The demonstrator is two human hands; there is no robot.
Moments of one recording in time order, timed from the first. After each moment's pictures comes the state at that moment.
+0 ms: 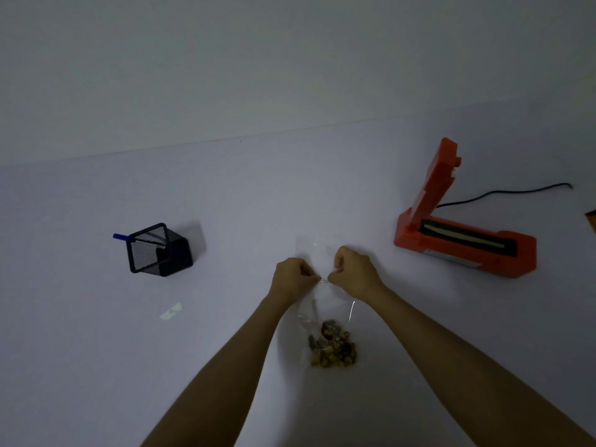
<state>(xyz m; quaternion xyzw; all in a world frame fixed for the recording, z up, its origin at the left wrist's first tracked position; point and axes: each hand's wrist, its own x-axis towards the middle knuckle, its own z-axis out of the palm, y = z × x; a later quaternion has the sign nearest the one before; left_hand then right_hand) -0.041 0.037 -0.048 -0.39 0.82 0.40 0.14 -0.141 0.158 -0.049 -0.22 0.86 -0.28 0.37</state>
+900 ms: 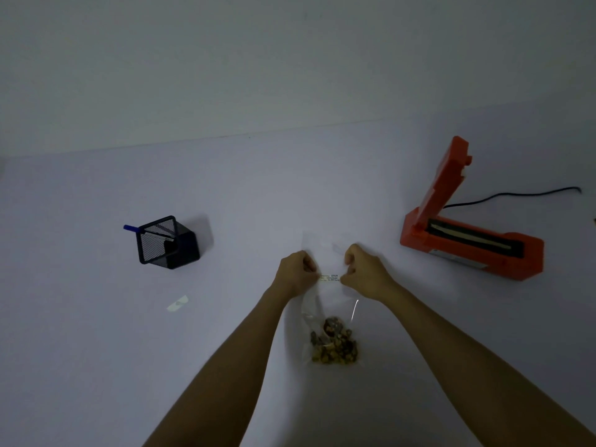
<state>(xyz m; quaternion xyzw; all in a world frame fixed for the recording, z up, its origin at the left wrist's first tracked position) -0.039 0.028 -0.045 -0.37 0.82 0.42 0.14 -0.147 0.170 -0.051 -0.24 0.84 -0.29 0.40</state>
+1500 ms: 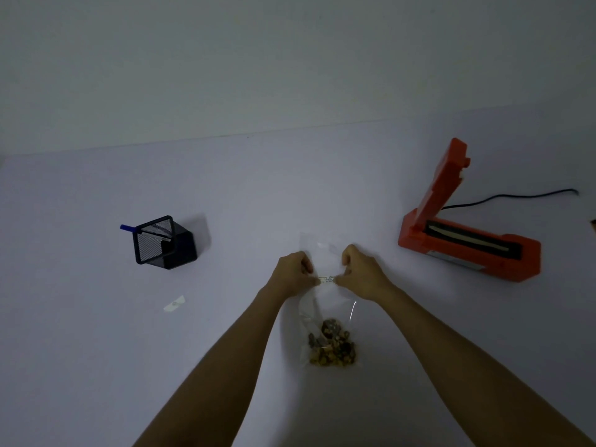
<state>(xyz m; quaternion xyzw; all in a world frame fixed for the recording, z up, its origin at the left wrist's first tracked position) -0.037 0.023 -0.047 -0.35 0.82 0.43 0.17 -0.146 0.167 -0.050 -0.25 0.83 -0.28 0.40</state>
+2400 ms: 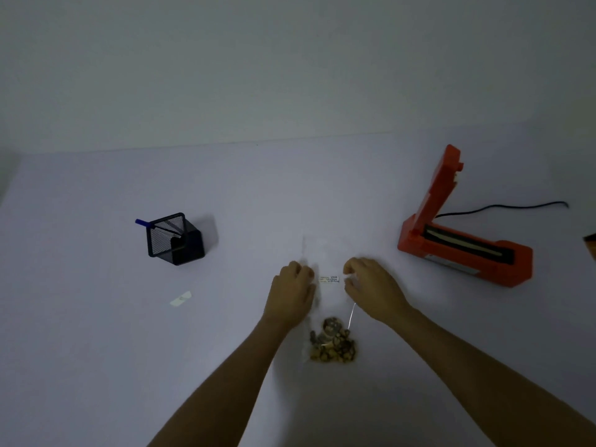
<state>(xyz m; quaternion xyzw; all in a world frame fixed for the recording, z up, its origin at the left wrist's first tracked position) 0.014 0.053 -0.050 -0.24 0.94 0.23 0.02 -0.126 0.198 -0.031 -0.41 0.86 -0.22 0.22</state>
